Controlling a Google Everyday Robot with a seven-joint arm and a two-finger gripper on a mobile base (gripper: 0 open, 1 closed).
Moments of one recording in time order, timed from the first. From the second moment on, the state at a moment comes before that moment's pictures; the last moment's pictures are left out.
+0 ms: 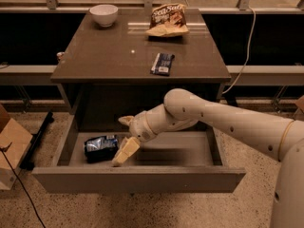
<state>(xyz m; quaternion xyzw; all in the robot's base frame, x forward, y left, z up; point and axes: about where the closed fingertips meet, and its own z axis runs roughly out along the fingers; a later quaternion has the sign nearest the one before) 0.548 0.110 0.650 -0.60 0.64 0.37 0.30</state>
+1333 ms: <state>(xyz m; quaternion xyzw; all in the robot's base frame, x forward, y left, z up) 0.551 0.145 0.630 -0.57 0.65 0.40 0.31</state>
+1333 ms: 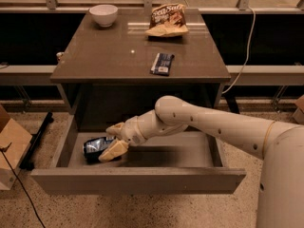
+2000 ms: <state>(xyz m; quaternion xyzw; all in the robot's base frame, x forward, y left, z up) 0.539 0.158 0.613 -0.56 0.64 0.42 0.31</state>
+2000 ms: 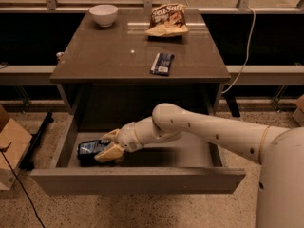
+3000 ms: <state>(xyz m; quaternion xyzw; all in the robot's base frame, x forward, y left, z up) 0.538 0.156 0.639 -0.58 0.63 0.41 0.32</state>
